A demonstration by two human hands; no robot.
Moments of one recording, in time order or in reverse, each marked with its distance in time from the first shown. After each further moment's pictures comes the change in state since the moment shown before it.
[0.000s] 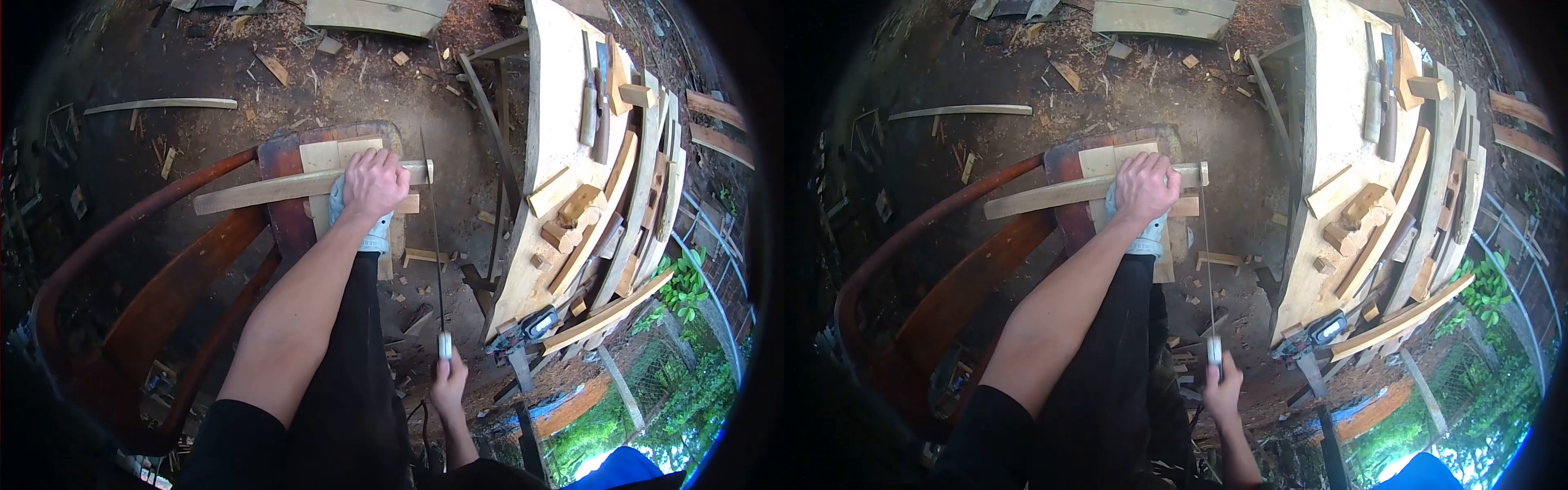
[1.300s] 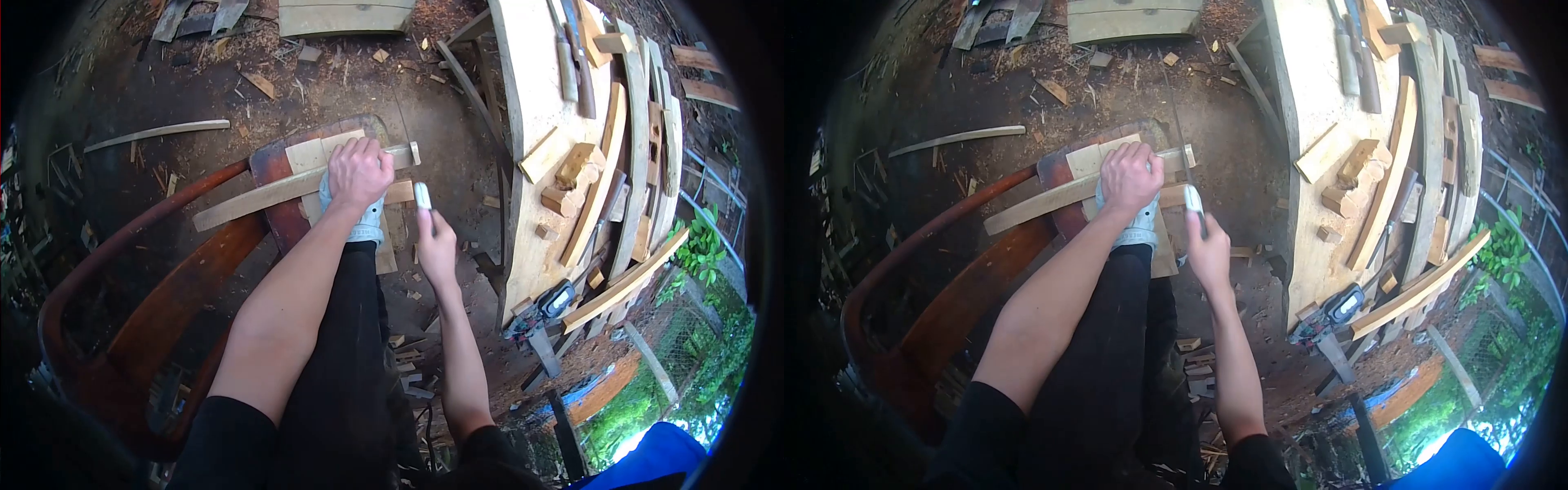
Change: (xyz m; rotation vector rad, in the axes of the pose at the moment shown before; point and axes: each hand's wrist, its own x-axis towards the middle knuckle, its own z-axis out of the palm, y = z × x) left_hand 0.001 0.003 -0.001 0.064 -0.005 0.044; right_hand 0.204 -0.033 0.079 0.093 0.101 -0.069
